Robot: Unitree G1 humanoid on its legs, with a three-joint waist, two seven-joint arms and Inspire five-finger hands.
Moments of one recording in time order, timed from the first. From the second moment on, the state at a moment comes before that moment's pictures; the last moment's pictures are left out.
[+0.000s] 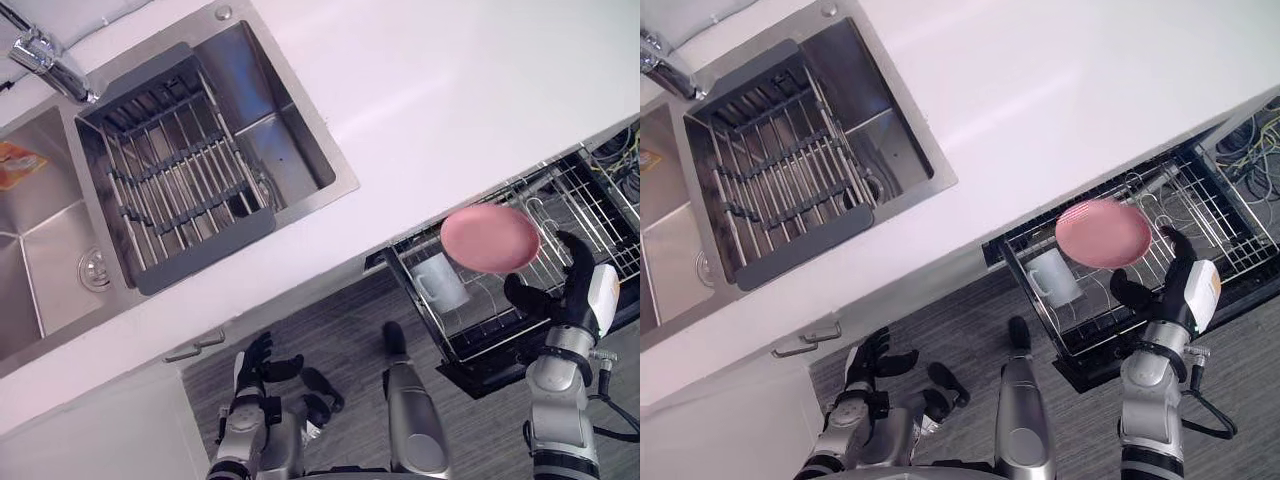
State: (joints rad) left arm -0.02 -0.03 0.04 0.79 0.00 -0.14 0.20; right arm 0.06 -0.23 -0.38 0.00 -0.43 0.03 -0.34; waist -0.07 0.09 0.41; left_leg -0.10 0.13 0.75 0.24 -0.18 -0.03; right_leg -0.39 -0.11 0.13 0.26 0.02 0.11
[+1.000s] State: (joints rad) left arm 0.04 -0.01 0.15 0.73 -0.01 -0.12 0.19; right arm 0.31 0.00 -0.31 0.26 -0.03 0.01 -0.25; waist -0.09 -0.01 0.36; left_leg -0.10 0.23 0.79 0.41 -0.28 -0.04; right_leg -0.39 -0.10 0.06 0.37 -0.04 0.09
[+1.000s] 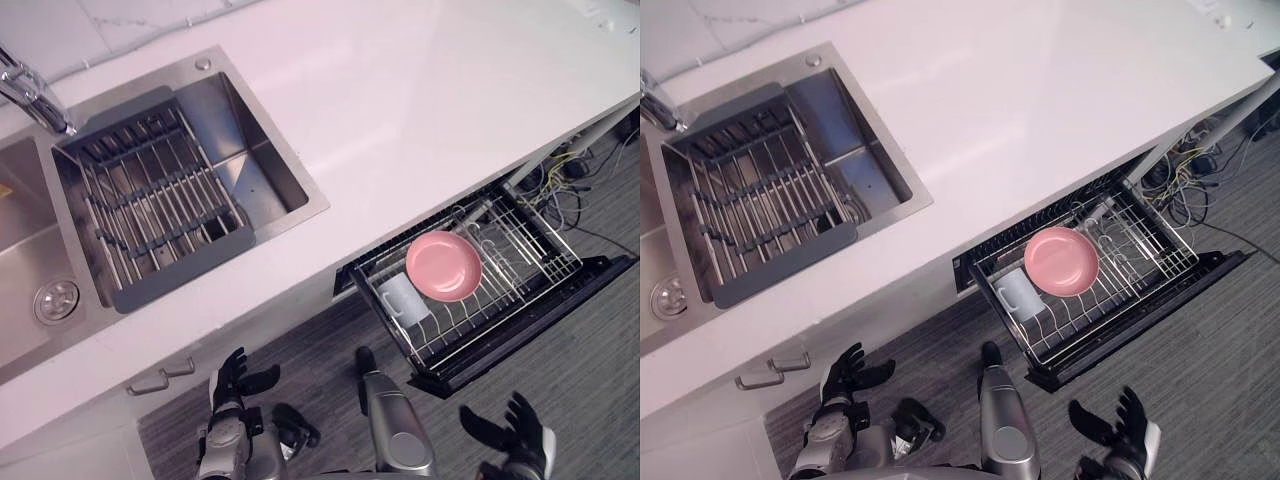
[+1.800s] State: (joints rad) left arm -0.03 0.03 0.12 0.75 -0.04 -0.15 0.18; right arm -0.17 -0.35 -0.05 0.34 -0.01 0.14 -0.26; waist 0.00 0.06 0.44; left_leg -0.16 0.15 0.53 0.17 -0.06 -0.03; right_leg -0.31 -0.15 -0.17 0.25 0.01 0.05
